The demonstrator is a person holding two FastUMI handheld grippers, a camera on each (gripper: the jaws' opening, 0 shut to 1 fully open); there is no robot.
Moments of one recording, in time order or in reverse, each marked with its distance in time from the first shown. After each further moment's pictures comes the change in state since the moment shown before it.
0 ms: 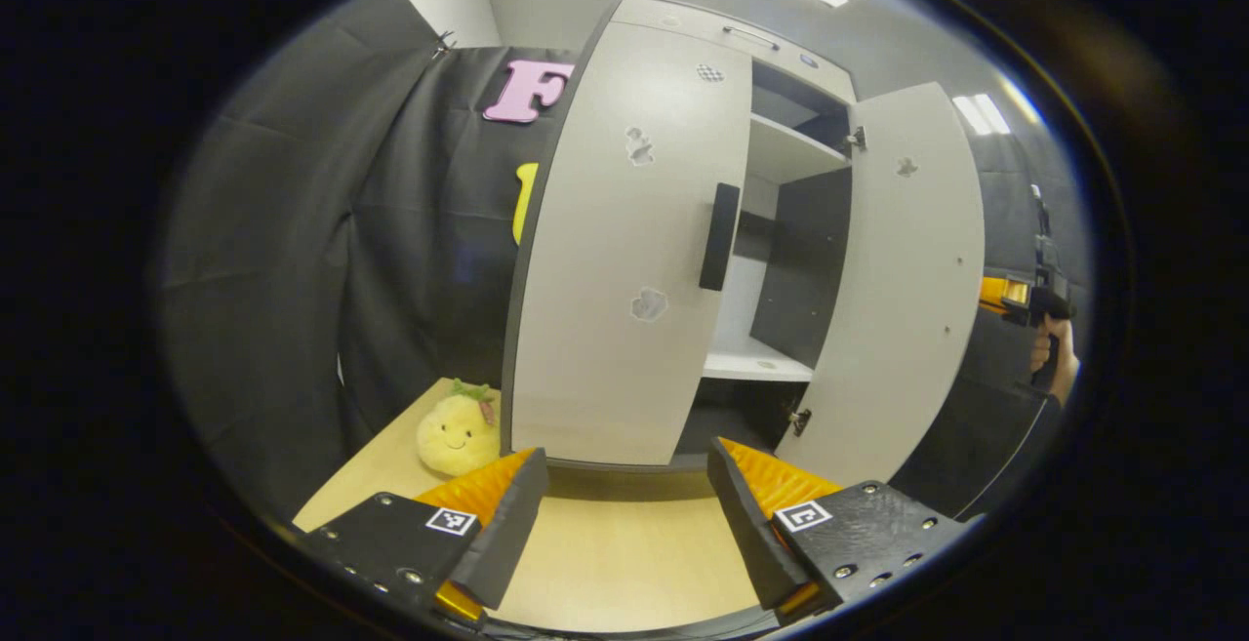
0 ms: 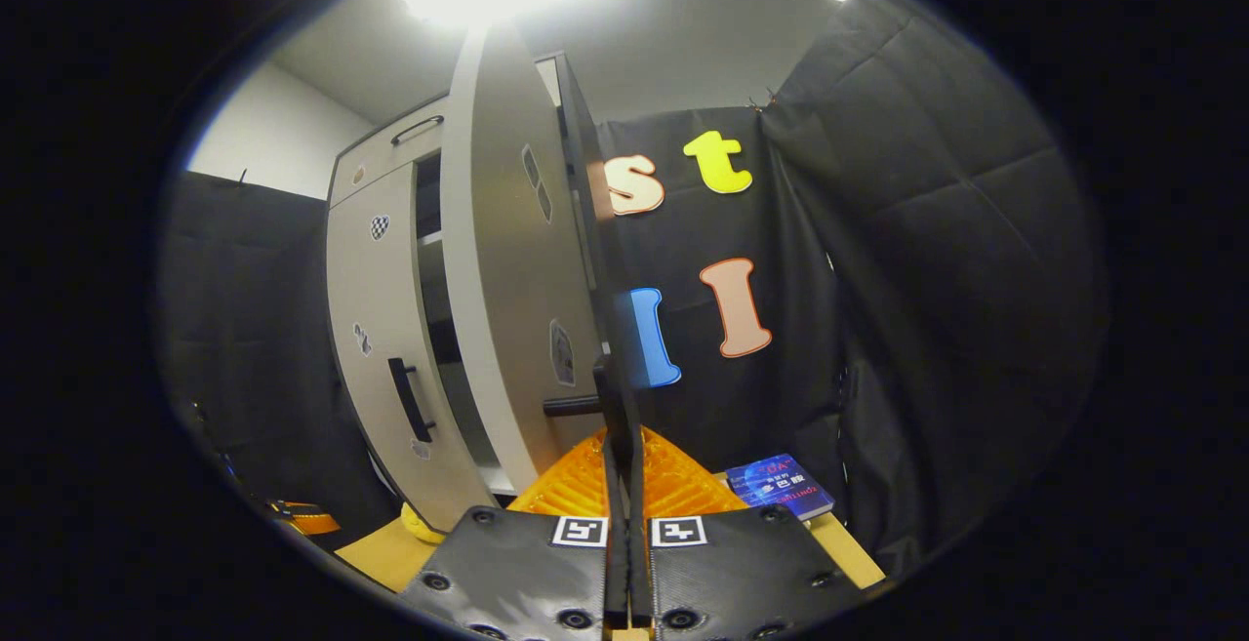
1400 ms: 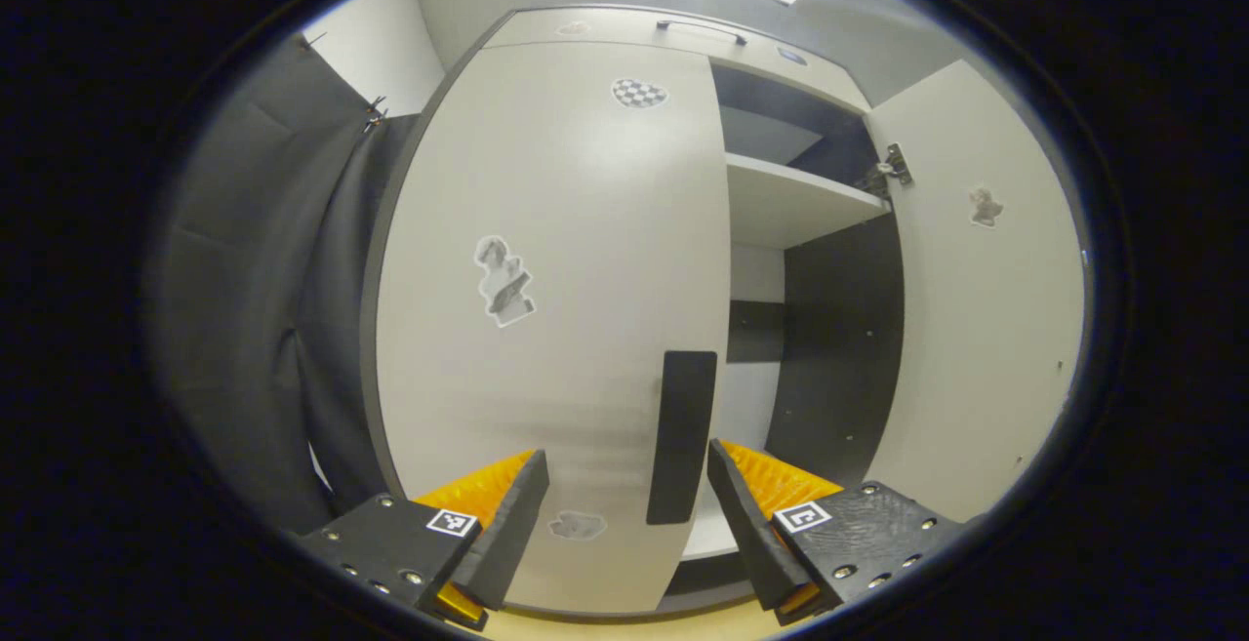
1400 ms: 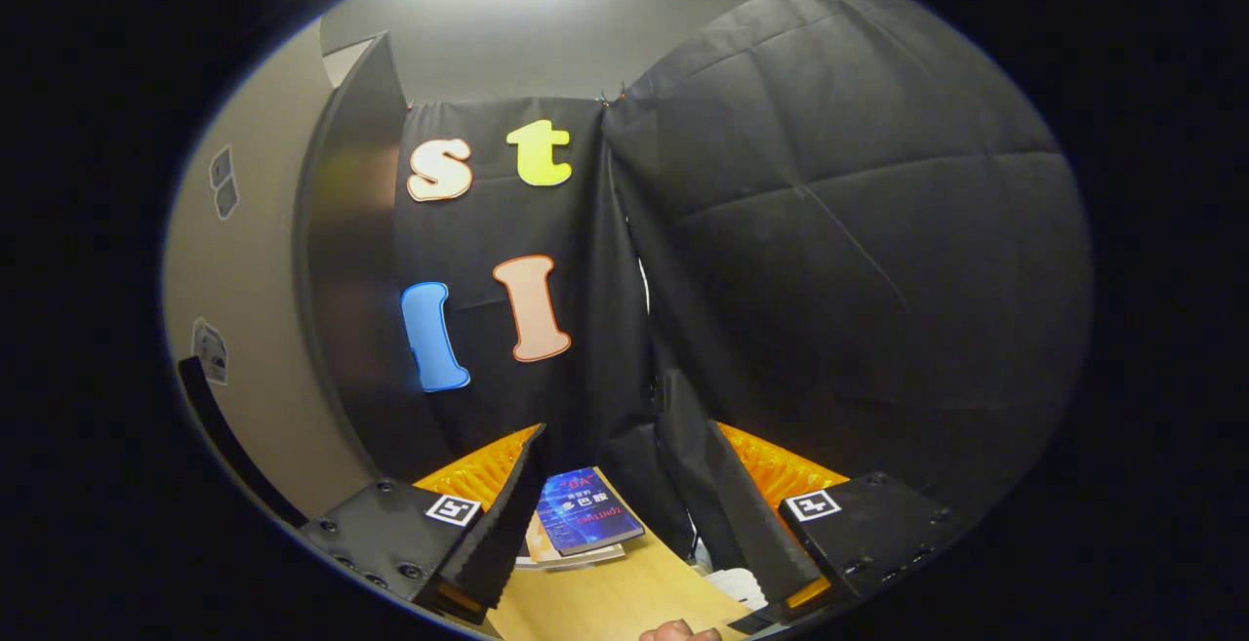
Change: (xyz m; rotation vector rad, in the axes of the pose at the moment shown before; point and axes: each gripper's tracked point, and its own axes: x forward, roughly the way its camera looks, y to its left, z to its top) left arm 0.204 -0.092 0.175 0.109 -0.194 0.044; right arm 0.027 -0.229 0.009 -0.040 0.021 -0.483
